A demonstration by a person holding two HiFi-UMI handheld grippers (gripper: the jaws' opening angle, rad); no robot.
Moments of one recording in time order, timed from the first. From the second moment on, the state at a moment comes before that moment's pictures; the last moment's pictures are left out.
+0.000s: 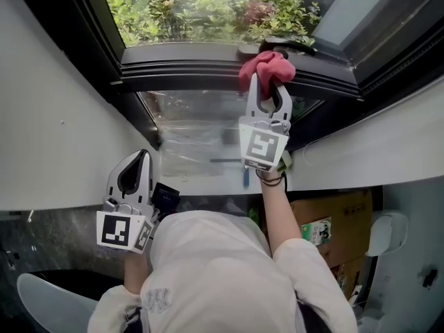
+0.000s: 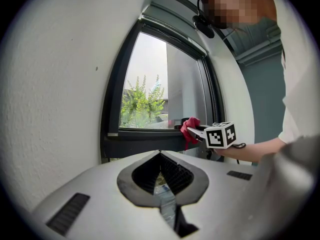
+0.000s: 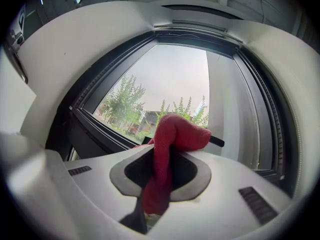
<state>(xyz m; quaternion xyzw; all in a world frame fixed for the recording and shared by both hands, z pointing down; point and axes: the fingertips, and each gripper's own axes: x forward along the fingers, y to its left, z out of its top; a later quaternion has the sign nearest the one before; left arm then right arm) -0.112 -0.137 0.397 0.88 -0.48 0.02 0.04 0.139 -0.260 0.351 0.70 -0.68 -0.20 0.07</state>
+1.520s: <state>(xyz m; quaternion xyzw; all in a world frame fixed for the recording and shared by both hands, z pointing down) -0.116 -0.120 0.401 0.87 -0.48 0.02 0.05 0.146 -0.257 0.350 0.67 -0.72 -0.18 0.09</state>
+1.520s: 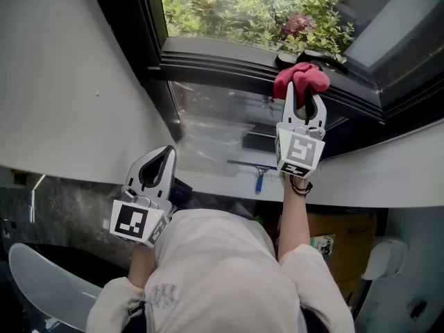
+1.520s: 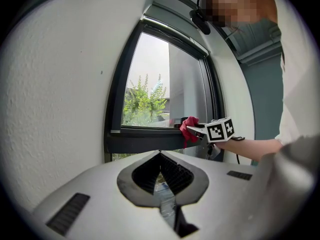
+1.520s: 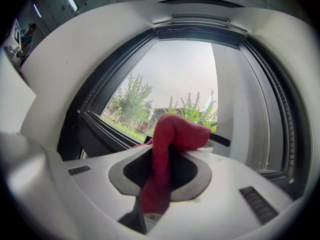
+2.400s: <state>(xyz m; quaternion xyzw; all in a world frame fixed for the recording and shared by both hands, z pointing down) -0.124 -0.097 0.395 0.85 -0.52 0.03 0.06 0.189 -0.086 0.355 0.63 -0.77 -0.09 0.08</state>
